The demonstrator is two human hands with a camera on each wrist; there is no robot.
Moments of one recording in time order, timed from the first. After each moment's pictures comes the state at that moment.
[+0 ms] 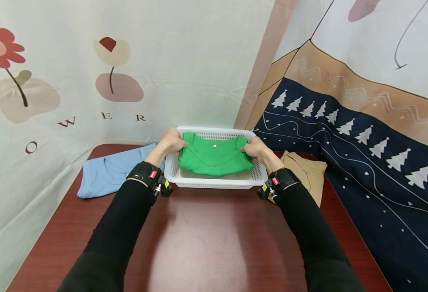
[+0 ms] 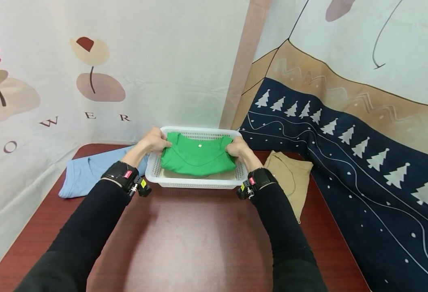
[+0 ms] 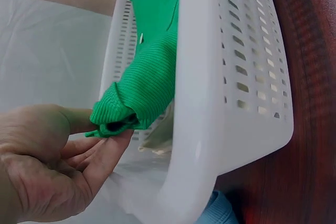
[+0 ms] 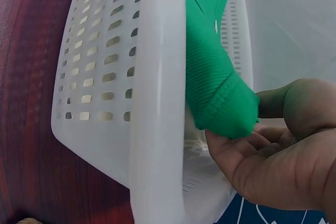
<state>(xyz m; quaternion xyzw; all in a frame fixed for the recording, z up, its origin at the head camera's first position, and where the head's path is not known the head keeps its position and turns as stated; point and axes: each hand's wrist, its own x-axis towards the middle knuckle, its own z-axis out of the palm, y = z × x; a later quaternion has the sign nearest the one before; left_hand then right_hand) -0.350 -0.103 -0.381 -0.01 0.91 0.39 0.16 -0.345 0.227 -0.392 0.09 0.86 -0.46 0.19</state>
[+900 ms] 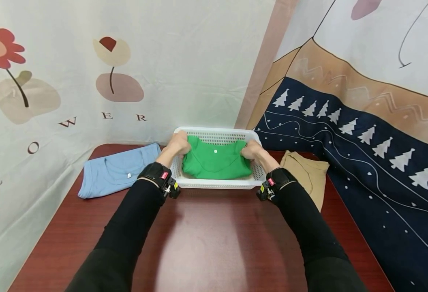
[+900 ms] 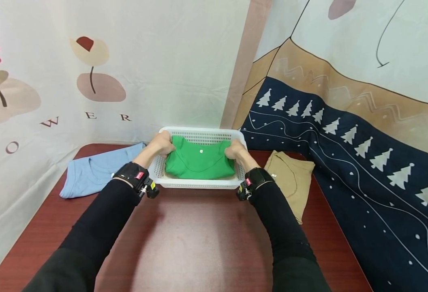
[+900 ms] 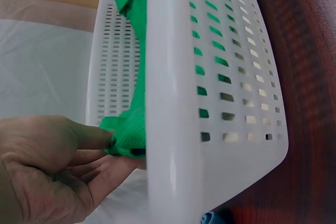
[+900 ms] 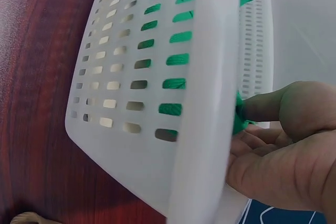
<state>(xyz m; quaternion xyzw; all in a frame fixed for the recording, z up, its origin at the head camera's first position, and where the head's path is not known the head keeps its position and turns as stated) -0.461 -0.100 -0.491 0.02 0.94 0.29 0.17 -0.348 0.218 -0.405 0.07 0.91 -0.37 0.17</state>
